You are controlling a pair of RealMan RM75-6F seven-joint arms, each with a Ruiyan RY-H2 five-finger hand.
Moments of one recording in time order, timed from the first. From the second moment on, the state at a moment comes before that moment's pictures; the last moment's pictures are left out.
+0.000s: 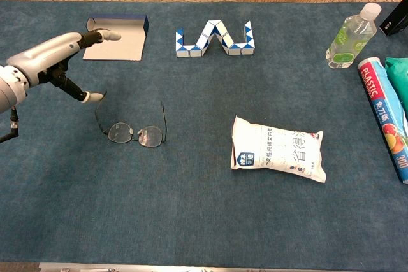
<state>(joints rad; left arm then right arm) -0.59 -1.25 -0.11 -1.88 1.06 0.98 0.11 0.03 -1.07 0.09 -1.61 -1.60 1.65 0.09</state>
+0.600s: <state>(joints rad) -0.58 -1.34 -0.08 -1.86 1.09 1.01 0.14 0.03 -1.06 0.09 -1.61 -1.60 1.65 0.10</state>
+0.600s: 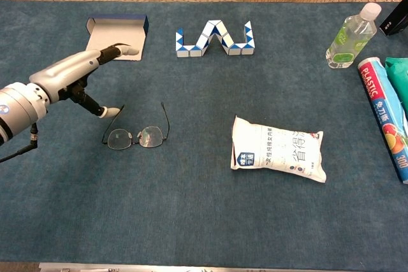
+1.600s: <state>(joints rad) -0.58 -1.45 -0.08 -1.74 1.07 0.97 0.13 0.02 -1.05 0.09 -1.61 -1.61 1.68 0.12</state>
